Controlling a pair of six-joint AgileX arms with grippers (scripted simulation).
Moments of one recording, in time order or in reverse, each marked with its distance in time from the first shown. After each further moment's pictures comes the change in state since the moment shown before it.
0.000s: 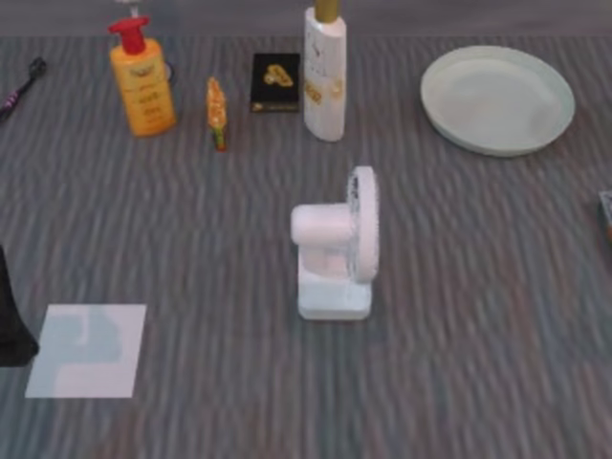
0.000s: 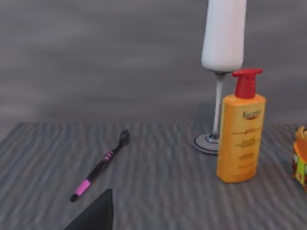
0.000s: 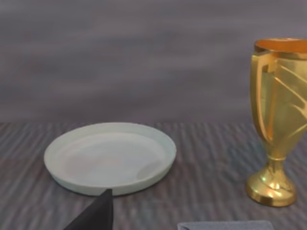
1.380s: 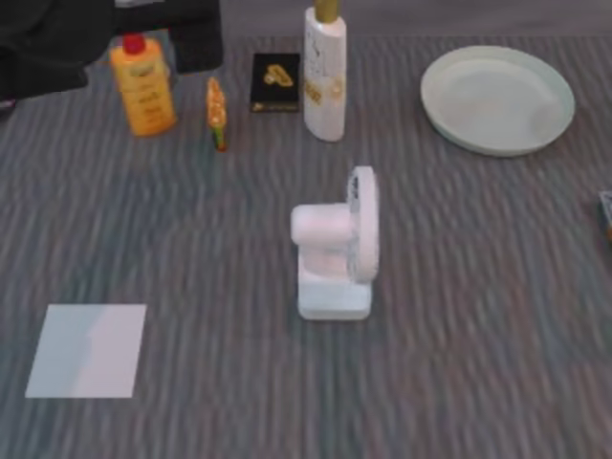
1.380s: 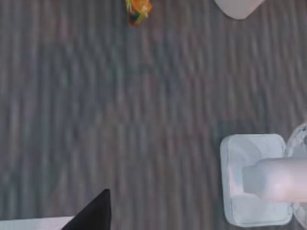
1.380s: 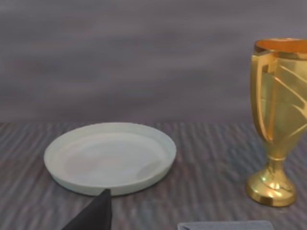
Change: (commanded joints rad) left arm -0.444 1.485 1.585 -1.055 -0.035 -0.425; right arm 0.000 0.000 0.000 0.000 0.000 0.000
